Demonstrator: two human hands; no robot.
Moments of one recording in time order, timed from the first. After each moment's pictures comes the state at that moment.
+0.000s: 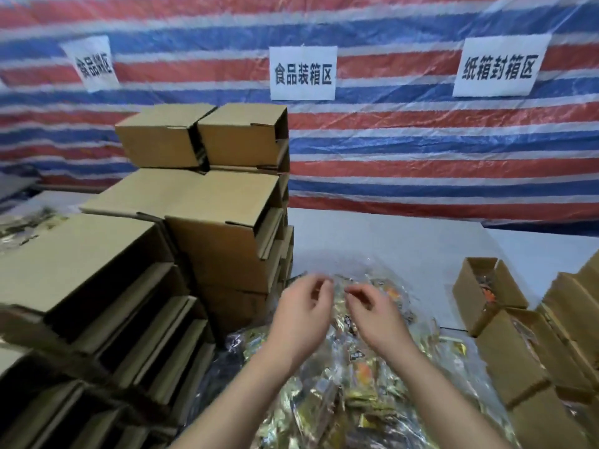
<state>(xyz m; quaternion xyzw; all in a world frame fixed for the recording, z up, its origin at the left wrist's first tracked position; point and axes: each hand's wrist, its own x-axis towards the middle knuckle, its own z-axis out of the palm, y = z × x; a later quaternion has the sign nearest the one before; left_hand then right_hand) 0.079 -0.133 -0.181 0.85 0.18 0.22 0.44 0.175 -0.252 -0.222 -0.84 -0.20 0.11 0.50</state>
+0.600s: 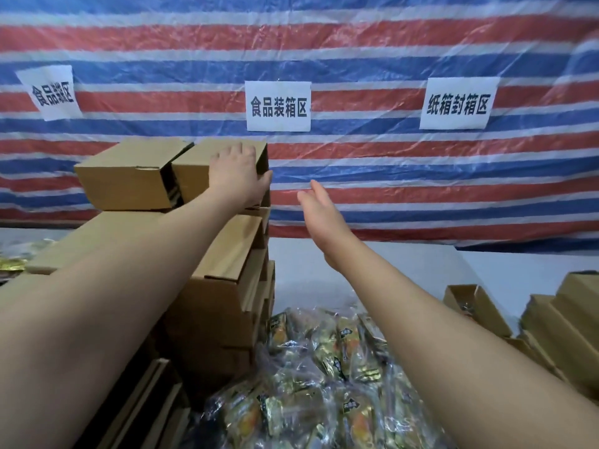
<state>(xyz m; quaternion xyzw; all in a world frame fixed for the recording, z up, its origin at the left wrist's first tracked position) 0.268 0.071 -0.032 0.94 0.23 0.26 -0.05 0.253 -0.119 -0.057 -0.74 -0.22 0.13 0.63</state>
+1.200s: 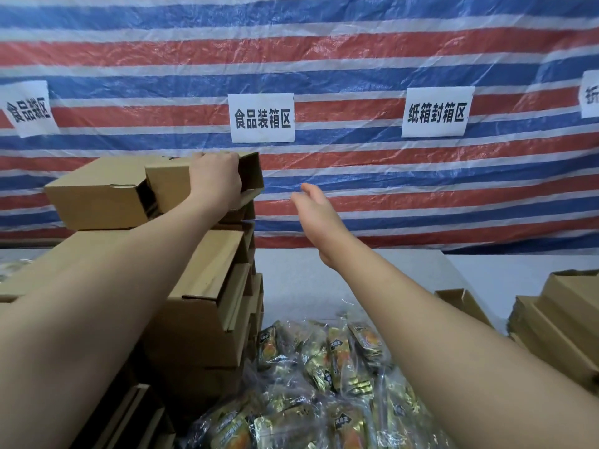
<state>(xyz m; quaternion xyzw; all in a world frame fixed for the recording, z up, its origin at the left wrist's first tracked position) 0.274 0.068 -0.010 0.92 0.20 0.31 -0.10 0.266 -0.134 -0.030 -0.76 -0.19 0.11 0.61</state>
